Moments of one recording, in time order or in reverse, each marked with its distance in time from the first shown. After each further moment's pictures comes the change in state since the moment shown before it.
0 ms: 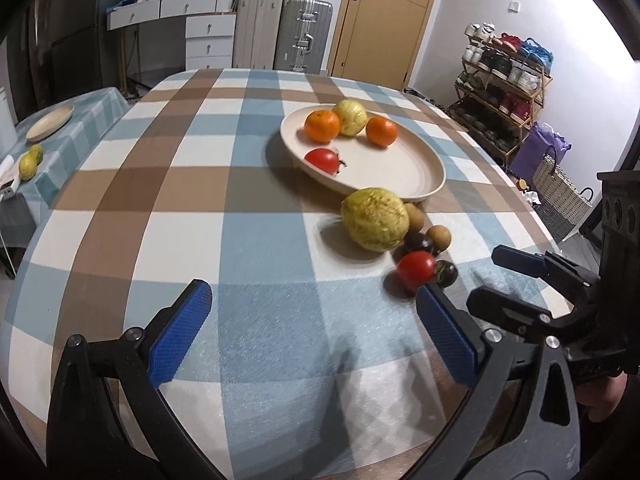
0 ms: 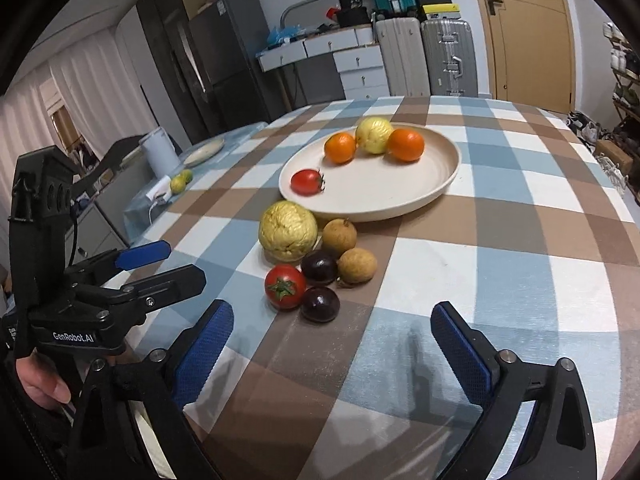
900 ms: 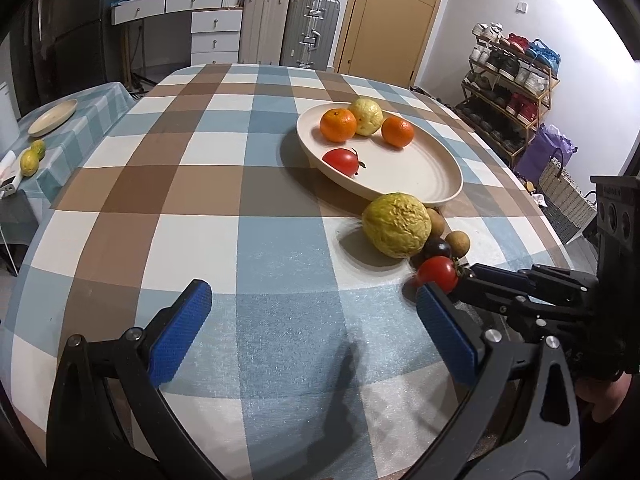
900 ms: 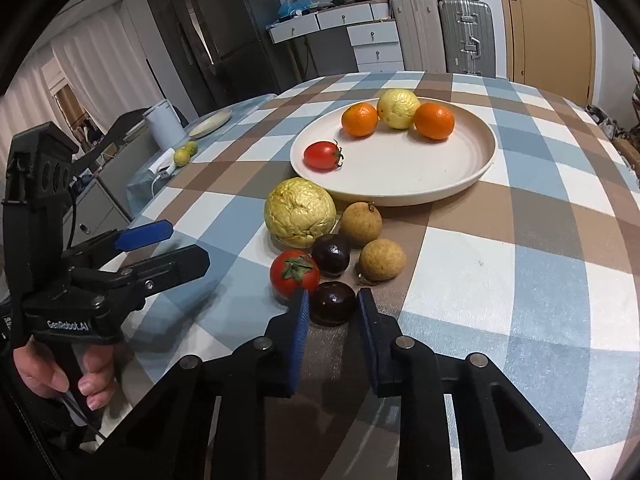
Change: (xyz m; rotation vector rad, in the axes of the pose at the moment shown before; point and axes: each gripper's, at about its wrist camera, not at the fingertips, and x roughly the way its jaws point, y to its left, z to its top) left arm 0.012 0.013 0.009 -0.016 0.010 0.012; right arm 0.027 0.007 0.007 -0.024 0.097 0.025
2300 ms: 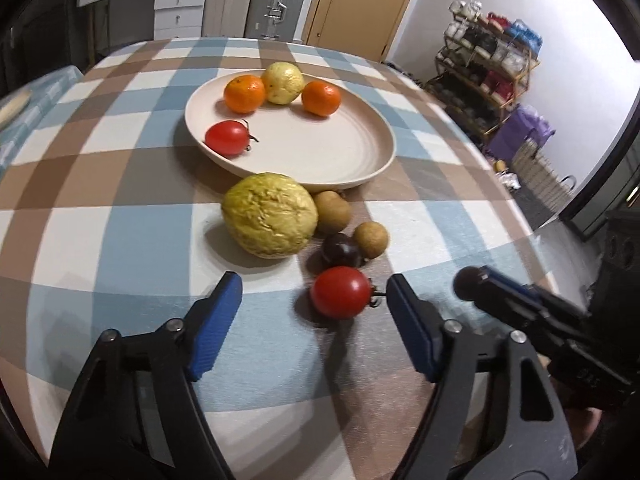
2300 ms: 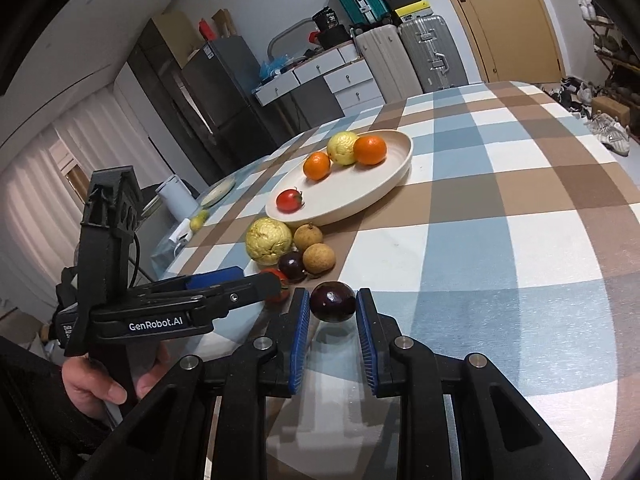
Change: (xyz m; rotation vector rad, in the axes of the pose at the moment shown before) left arm 0.041 -0.076 0.007 0.000 0.102 -0.138; right arm -0.060 -0.059 -0.038 0.191 -0.203 0.099
